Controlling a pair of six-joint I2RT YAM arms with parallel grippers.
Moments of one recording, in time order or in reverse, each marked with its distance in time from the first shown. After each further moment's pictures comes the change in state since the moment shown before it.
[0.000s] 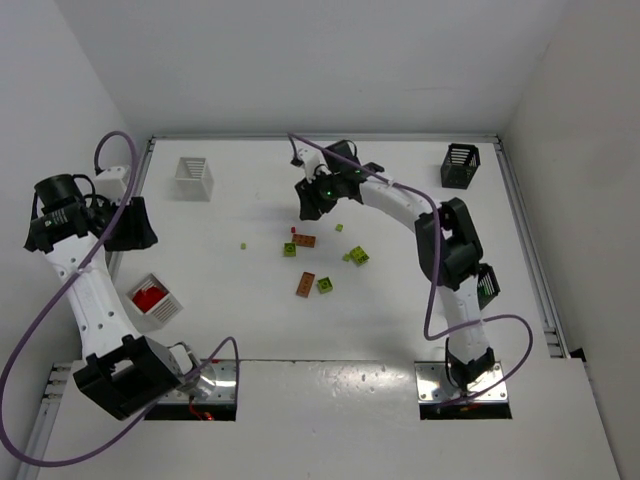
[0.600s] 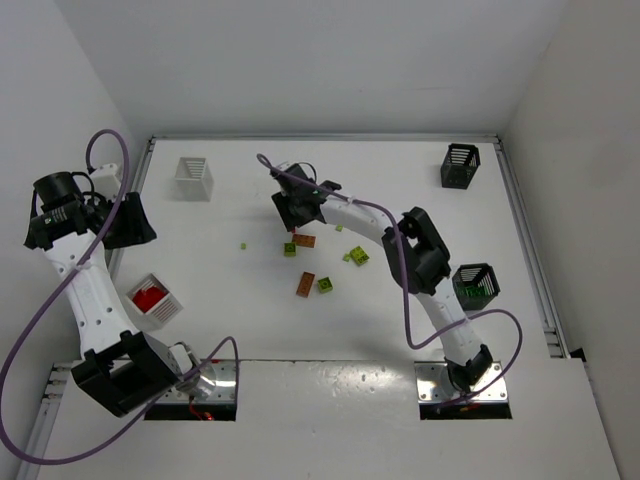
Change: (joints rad) left arm 0.000 0.022 0.001 0.041 -0.020 -0.126; right arm 0.202 0.144 0.145 -0.058 0.594 0.360
